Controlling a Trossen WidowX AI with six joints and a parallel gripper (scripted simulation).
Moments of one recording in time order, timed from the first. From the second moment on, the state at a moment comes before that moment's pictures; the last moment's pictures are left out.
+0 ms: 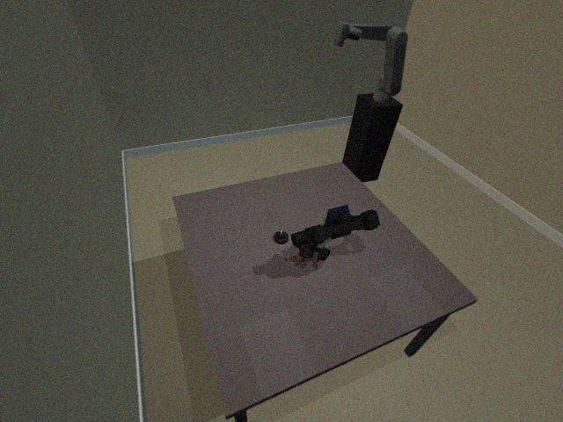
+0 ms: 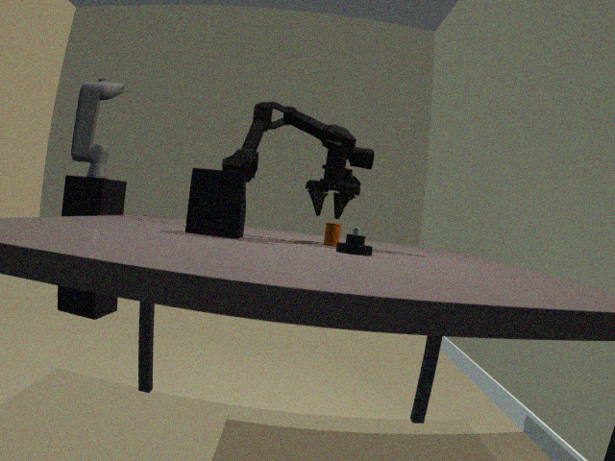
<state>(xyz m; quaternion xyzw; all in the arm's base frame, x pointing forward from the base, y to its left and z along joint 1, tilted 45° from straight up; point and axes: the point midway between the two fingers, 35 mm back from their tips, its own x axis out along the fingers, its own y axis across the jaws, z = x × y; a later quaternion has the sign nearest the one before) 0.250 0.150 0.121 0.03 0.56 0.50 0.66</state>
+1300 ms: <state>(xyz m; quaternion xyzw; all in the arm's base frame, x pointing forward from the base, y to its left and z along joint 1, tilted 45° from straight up) 0.273 0.130 0.066 0.12 0.61 0.41 0.67</state>
